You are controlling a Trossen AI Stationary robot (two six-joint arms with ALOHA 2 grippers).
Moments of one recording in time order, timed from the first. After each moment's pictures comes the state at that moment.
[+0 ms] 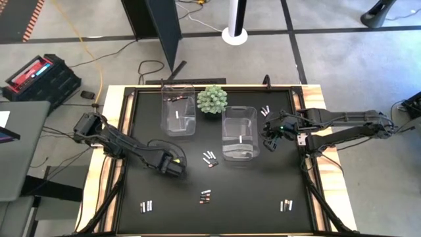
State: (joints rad) left arm -0.37 1.62 0.96 -0.91 -0.25 -1.91; right arm -0.04 0.96 0.86 -0.87 0.18 0.44
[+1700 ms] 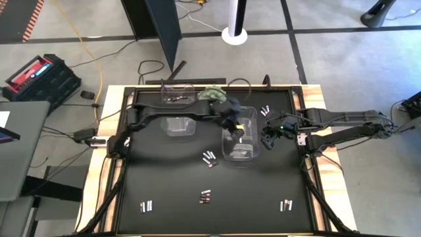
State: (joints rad) left arm 0.18 2.16 1.92 -0.57 0.02 -0.37; right arm -0.04 0.96 0.86 -0.86 0.18 0.60
